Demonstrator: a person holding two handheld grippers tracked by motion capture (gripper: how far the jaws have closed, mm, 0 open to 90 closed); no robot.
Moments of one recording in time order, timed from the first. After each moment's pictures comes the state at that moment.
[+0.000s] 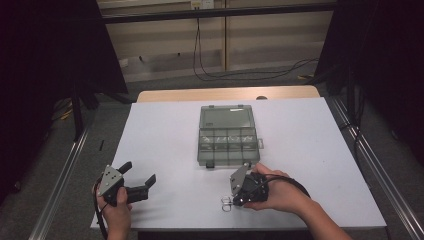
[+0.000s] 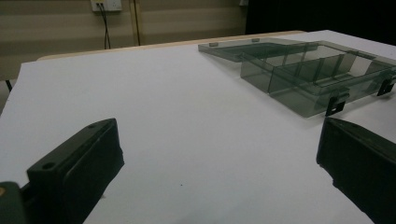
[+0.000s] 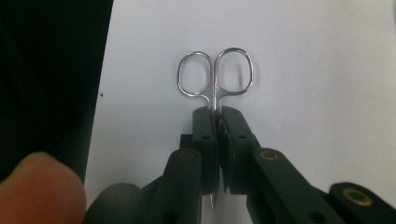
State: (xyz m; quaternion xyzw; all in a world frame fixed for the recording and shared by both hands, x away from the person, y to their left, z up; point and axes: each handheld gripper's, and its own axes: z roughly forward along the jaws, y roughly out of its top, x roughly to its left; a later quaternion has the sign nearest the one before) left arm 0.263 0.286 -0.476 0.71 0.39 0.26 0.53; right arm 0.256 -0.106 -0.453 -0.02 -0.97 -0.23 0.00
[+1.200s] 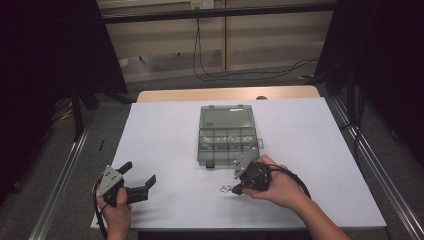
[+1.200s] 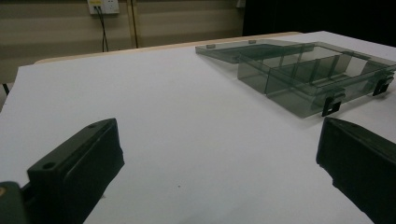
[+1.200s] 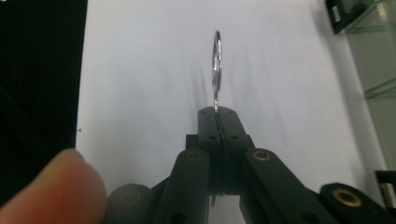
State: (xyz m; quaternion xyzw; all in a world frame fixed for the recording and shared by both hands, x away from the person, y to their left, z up) left arm 0.261 0.287 -0.476 0.71 0.38 0.26 0.53; right arm 0.279 -0.117 -0.443 -0.10 -0.95 -0.28 0.01
